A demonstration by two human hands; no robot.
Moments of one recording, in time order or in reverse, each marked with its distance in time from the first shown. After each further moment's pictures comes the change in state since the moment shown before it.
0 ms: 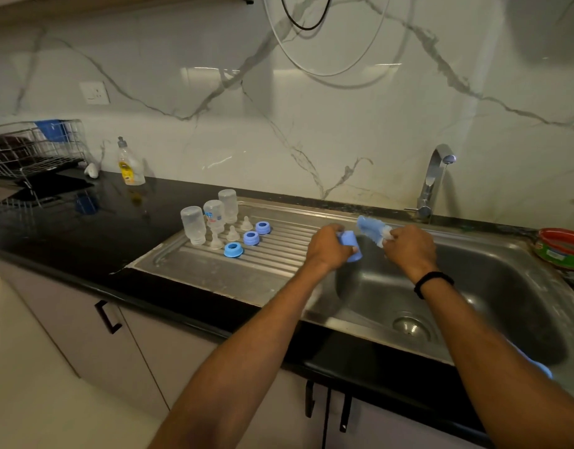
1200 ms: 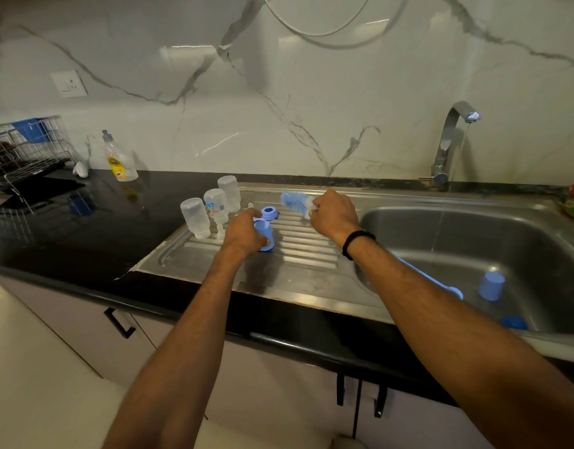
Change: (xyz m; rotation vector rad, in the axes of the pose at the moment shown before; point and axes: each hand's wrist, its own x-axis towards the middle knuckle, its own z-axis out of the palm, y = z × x) left_hand 0.023 -0.121 -0.144 0.365 0.026 -0.159; right_hand -0.007 -0.135 0.082 0.137 -0.127 -0.224
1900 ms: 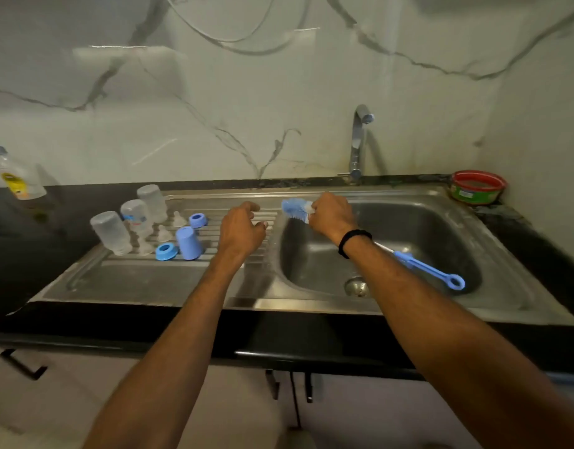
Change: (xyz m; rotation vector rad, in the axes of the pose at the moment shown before) left_hand -0.031 0.113 0.066 -0.157 0.101 0.235; right_hand -0.021 0.104 -0.073 -0.116 0.044 0.170
